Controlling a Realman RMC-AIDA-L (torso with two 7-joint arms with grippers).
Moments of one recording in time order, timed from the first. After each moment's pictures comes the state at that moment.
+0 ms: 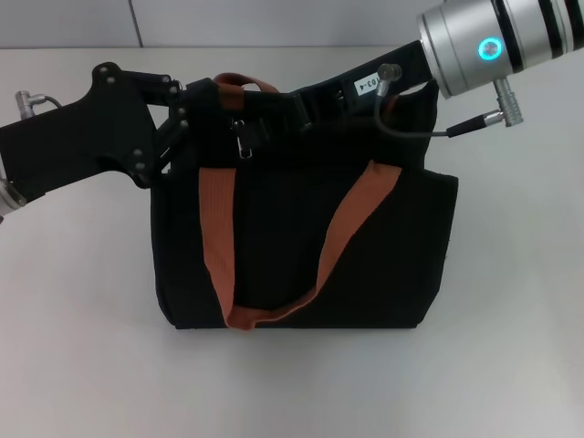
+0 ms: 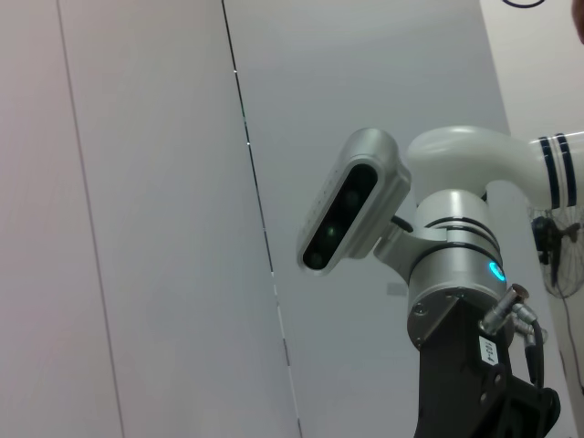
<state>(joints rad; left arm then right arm) -0.52 -2.06 0.61 0.60 1.71 1.78 -0.92 0.93 2.08 -1.06 -0.84 -2.00 -1.56 2.42</state>
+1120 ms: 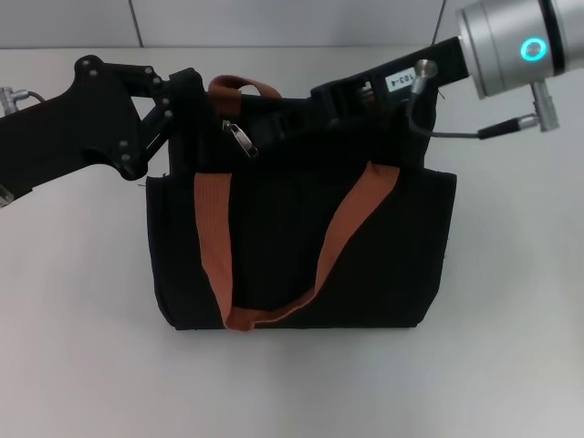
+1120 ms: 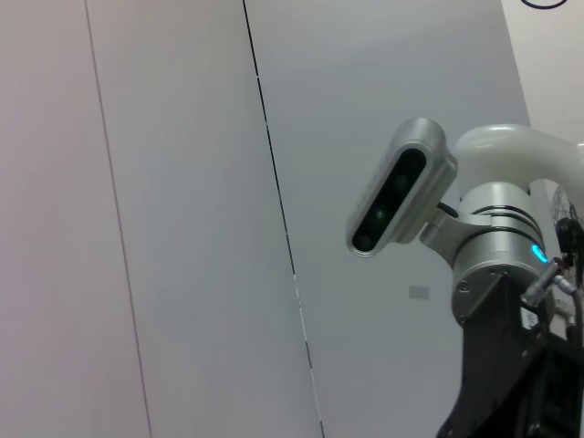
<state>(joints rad) -0.51 -2.06 0.58 0.61 1.71 1.78 -0.92 0.83 2.07 -1.09 -0.99 -1.93 -1.59 2.48</state>
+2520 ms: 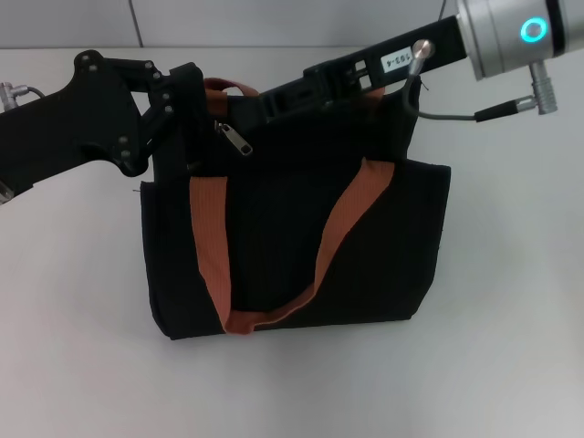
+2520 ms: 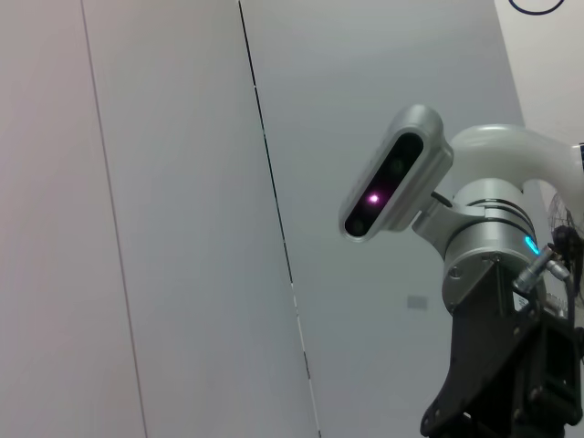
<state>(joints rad) -0.52 -2.06 0.58 0.61 1.70 1.79 -0.92 0.85 2.08 -1.07 -1.02 -1.92 -1.61 2.46</state>
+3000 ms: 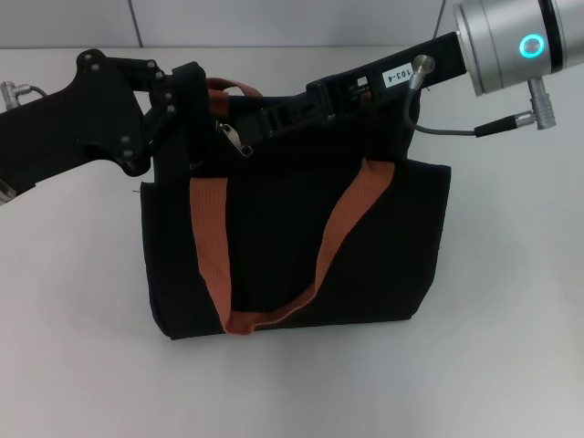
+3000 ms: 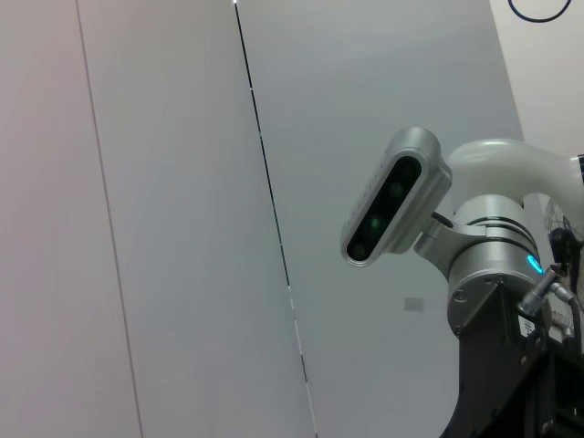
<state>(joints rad) -0.52 -2.06 0.58 0.61 1.70 1.79 -0.92 0.83 2.08 -1.07 -0.99 -1.92 -1.61 2.46</state>
